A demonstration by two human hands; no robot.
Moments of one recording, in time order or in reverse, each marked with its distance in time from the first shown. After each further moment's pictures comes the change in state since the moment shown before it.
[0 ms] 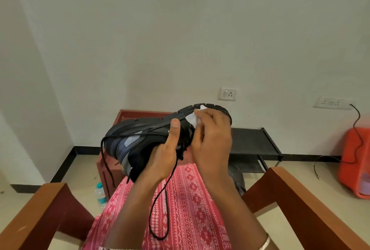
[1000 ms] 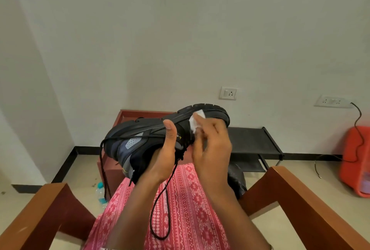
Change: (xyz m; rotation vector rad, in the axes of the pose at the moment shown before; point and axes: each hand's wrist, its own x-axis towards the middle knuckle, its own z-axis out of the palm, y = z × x) left_hand 0.000 -0.006 0.003 -0.224 -0.131 0.083; right_hand -0.019 -0.002 -0.006 0.190 -0.059 0.096
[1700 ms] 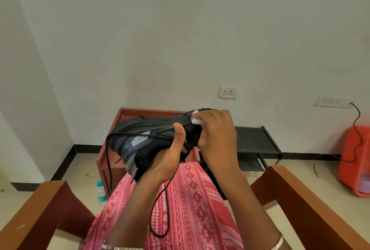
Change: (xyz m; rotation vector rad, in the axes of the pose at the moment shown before) left_hand 0.002 -0.006 0.005 0.103 -0.051 -0.002; right_hand 0.035 0.001 -0.014 -0.349 -0.218 -0.112
